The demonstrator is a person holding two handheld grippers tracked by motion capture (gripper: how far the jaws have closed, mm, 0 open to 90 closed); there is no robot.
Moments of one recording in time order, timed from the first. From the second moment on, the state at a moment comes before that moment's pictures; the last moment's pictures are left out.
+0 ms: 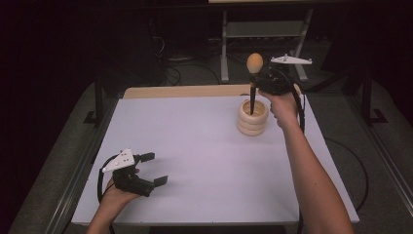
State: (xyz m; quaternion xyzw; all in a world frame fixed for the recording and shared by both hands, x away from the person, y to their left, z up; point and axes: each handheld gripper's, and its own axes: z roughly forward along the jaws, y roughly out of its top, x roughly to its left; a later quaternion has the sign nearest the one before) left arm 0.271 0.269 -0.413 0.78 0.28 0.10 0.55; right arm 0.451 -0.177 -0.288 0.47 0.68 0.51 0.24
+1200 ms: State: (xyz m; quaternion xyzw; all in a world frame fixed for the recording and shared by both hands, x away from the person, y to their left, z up) left arm 0.272 0.269 -0.414 0.78 0.28 0.10 0.55; right arm 0.464 -0.174 -0.318 0.48 0.69 0.48 0.24
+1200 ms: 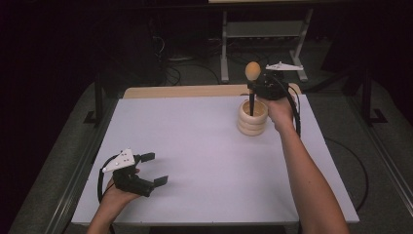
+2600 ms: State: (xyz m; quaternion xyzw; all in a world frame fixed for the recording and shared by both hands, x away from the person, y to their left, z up) left arm 0.271 0.268 -0.414 0.78 0.28 0.10 0.56; right arm 0.465 -0.174 -0.353 0.48 0.73 0.43 0.20
